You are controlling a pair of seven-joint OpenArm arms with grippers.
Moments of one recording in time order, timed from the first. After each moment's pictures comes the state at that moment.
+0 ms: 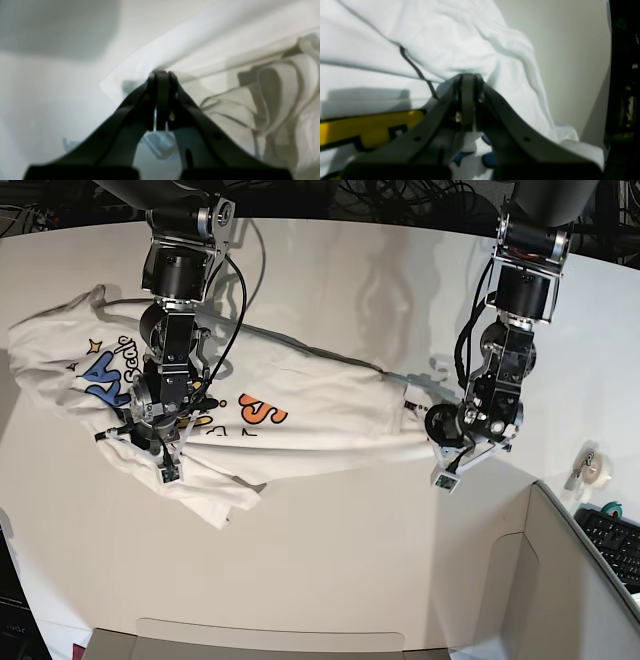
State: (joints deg) left arm -19.0 -18.0 15.6 67.0 -14.7 -12.1 54.1; right arm 17.5 -5.3 16.8 71.5 -44.3 12.7 -41.0
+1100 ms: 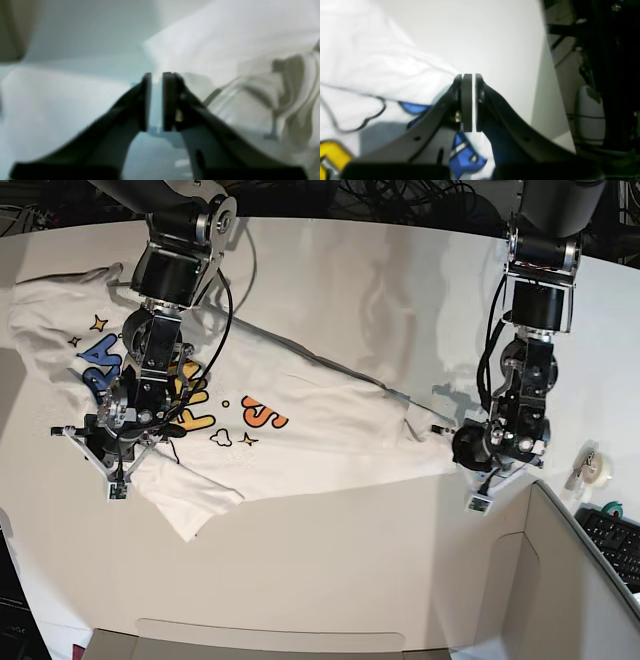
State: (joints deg) left arm -23.2 -19.0 9.4 76.8 -13.8 -12.1 61.6; right arm 18.7 -6.3 19.8 81.4 -45.0 2.8 -45.3
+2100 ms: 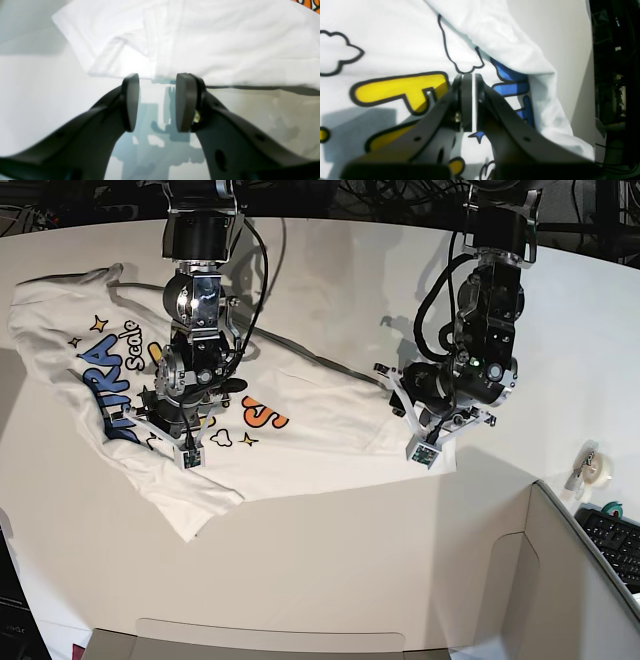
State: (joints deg) left arm -8.7 -10.5 8.2 100.4 -14.4 -12.6 72.3; right arm 9.8 -8.5 7.2 82.2 -44.3 3.0 -45.1
